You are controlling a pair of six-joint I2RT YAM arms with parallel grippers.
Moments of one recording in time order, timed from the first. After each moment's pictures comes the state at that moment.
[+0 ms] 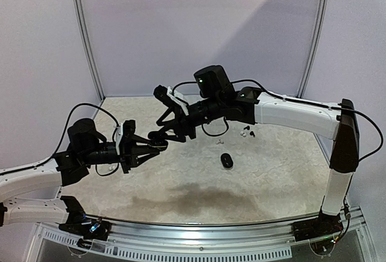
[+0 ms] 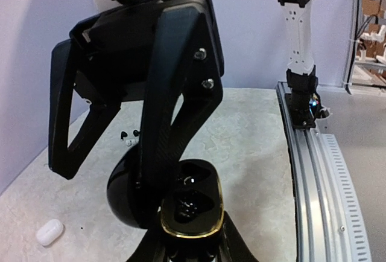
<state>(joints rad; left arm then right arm) -0.71 0.90 0.43 0.35 0.59 0.19 0.99 1.91 1.71 -0.26 -0.62 -0.18</state>
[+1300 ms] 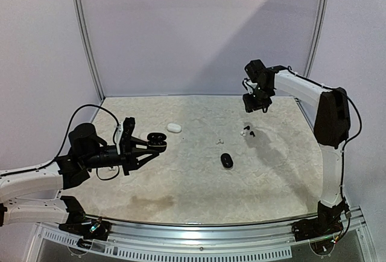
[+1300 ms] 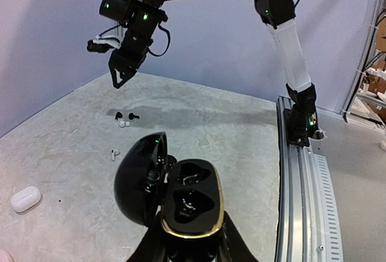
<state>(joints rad) -0.71 0.89 0.38 0.40 0.53 -0.04 0.43 2.14 1.95 -0.92 0.18 0.12</state>
